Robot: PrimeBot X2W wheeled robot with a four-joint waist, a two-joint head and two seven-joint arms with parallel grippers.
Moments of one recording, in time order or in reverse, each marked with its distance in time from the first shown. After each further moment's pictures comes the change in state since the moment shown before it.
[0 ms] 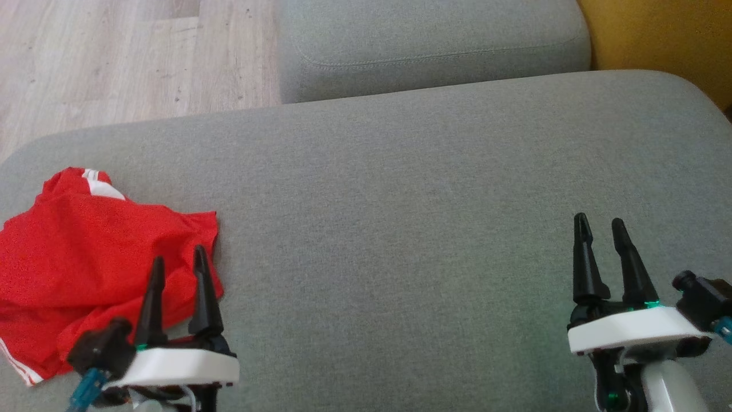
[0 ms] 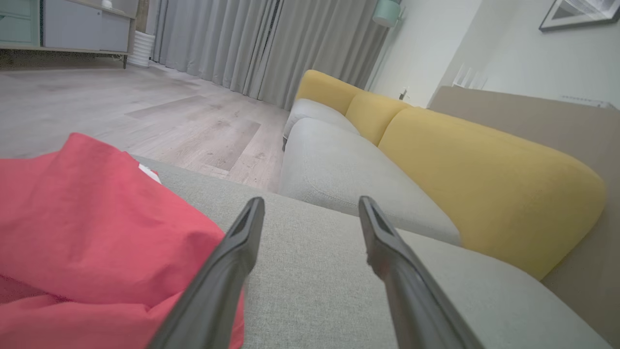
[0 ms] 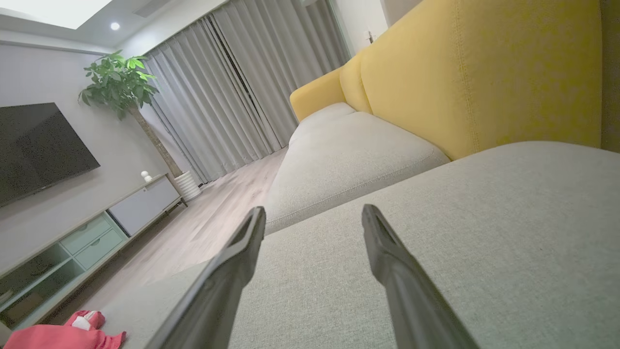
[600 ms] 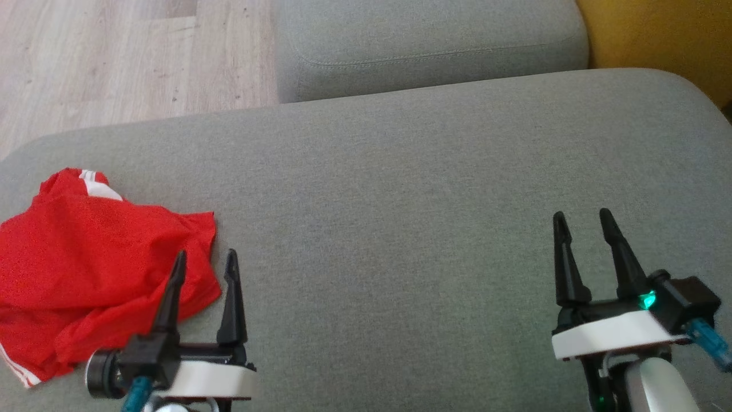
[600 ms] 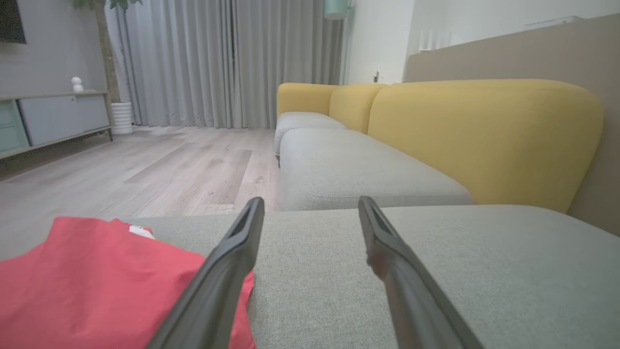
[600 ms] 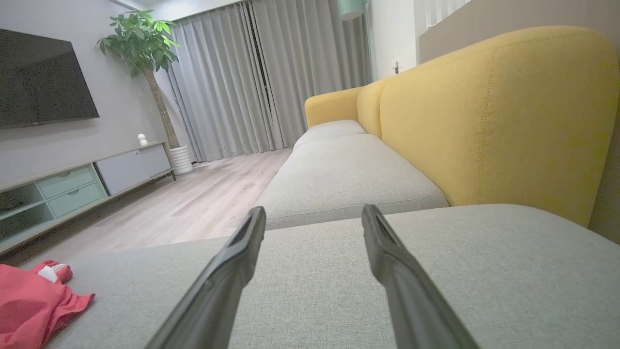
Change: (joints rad) left arm 0.000 0.091 -0.146 -0.028 0.218 0.127 -0.053; right arm 0.002 0.000 0.027 -0.033 -0.257 0.000 -0.051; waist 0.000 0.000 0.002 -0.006
